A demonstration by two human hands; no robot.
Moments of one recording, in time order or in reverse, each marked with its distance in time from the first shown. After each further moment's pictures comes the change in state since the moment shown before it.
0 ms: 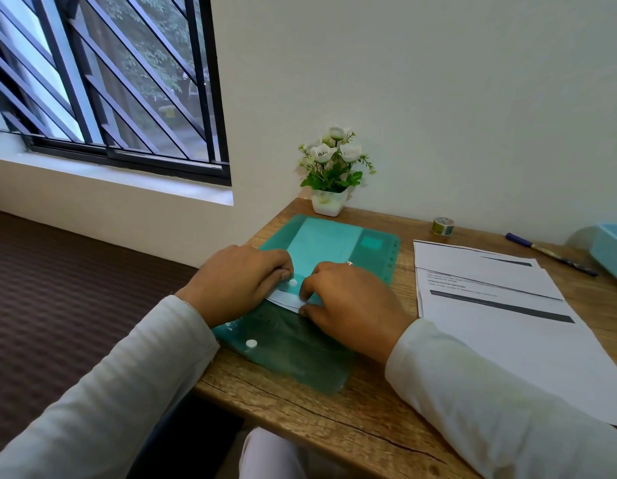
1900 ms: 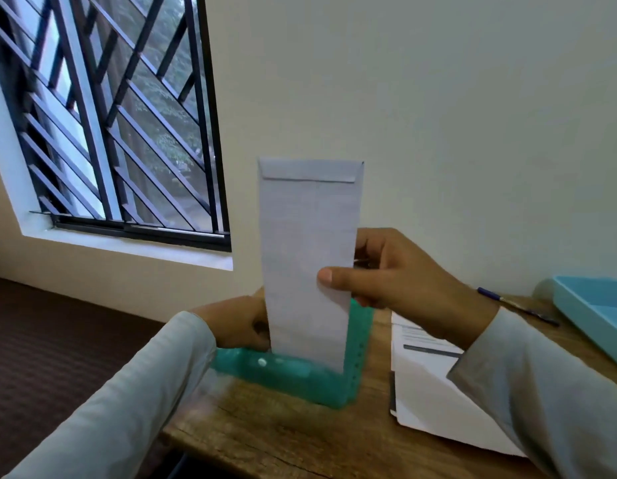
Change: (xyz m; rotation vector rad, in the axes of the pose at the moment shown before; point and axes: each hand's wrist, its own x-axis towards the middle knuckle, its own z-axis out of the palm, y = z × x) left_hand 0.021 0.021 -0.051 -0.173 -0.444 -0.193; right_hand -0.051 0.031 -0.131 0.982 0.197 -0.153
